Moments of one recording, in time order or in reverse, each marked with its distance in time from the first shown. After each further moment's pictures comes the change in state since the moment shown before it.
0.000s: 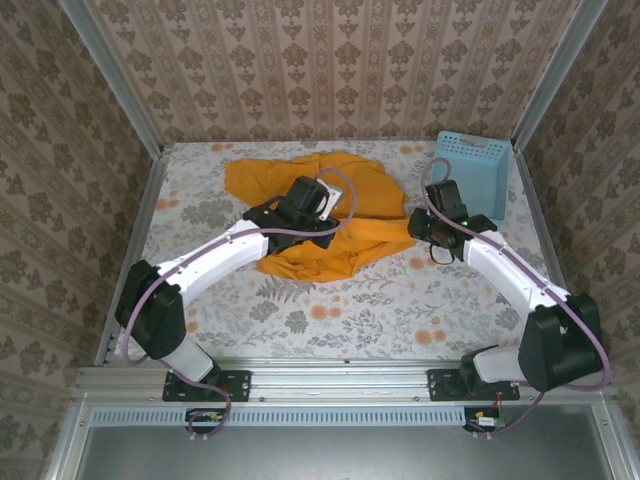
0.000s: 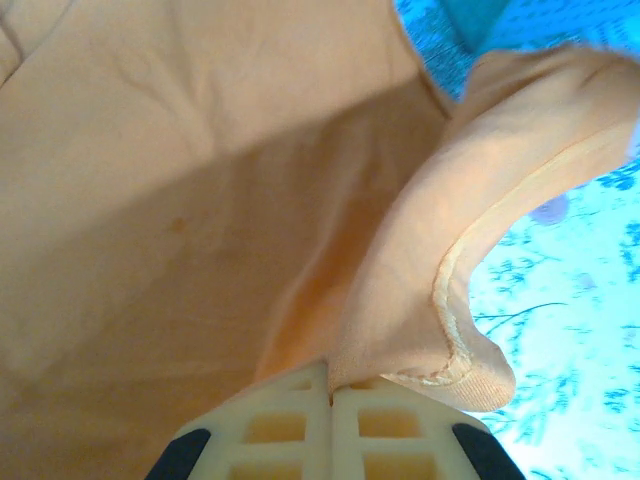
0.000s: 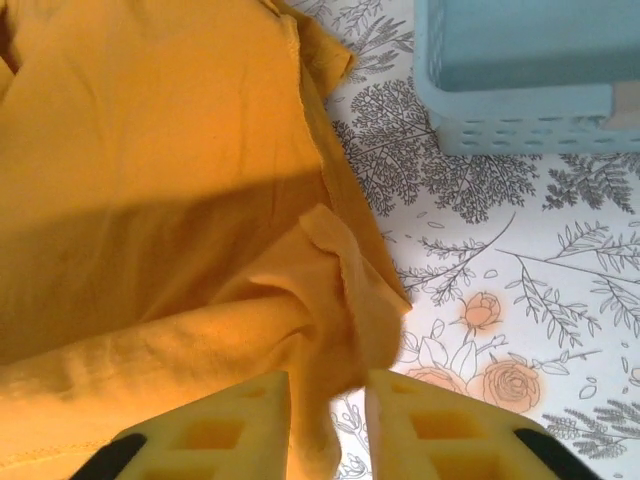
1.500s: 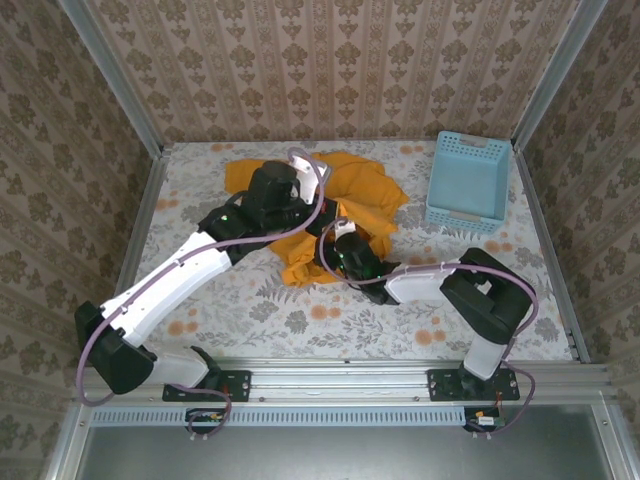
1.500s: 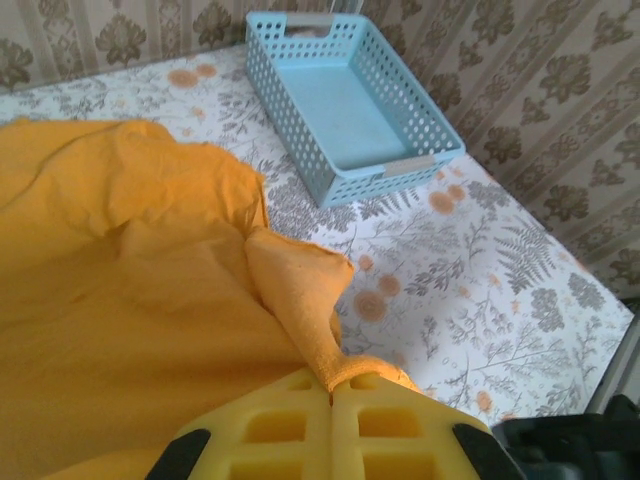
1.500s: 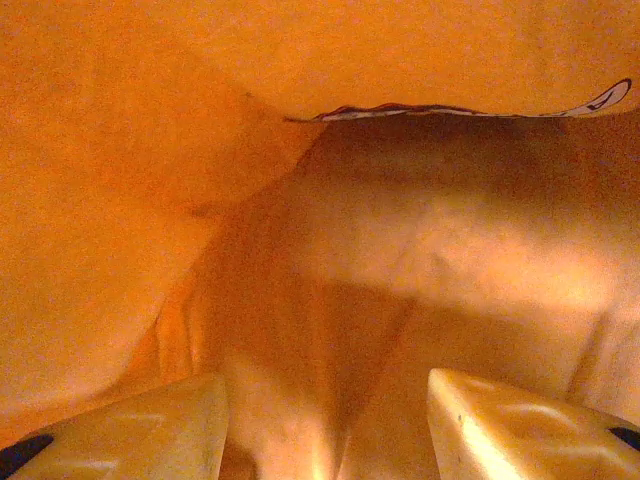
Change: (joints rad) left arm -0.014 -0.225 0.075 0.018 0.135 -0.099; right arm 0.550 0.455 -0.119 0.998 0.185 -0.076
